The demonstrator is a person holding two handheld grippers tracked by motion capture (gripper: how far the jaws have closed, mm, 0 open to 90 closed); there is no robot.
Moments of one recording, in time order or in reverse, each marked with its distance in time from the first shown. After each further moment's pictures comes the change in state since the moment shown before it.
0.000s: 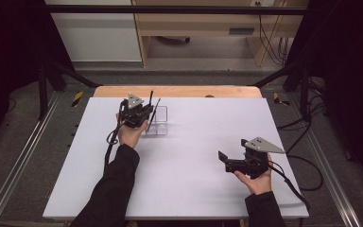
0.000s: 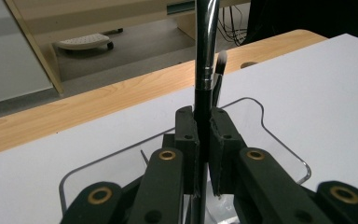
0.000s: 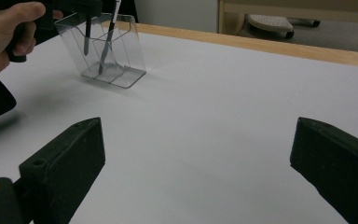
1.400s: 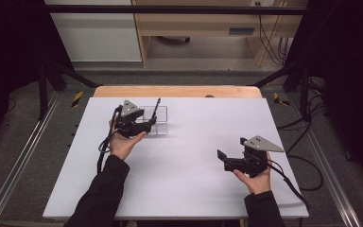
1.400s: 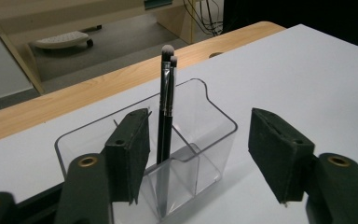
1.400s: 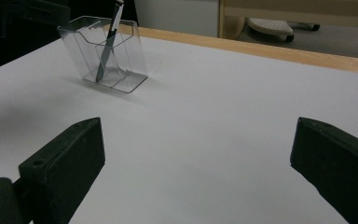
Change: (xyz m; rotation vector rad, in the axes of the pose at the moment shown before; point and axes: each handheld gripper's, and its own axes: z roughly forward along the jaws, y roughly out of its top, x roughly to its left) left arm -0.018 0.002 -0.055 0.006 -0.084 0.035; right arm 0.002 0.005 0.001 -0.009 0.002 -0.005
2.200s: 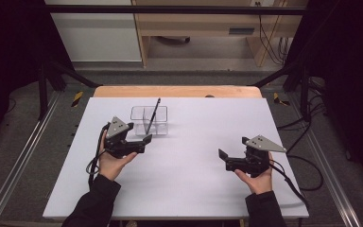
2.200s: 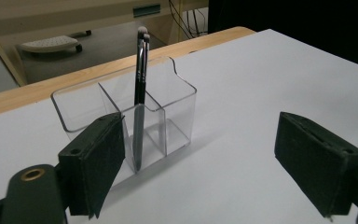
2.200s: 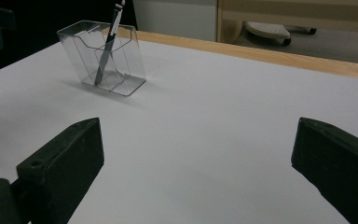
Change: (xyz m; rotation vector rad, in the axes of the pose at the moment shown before) left arm -0.018 -0.033 -0.051 -0.033 -0.048 -0.023; right arm -0.001 0.002 -0.004 -0.011 -0.007 -0.005
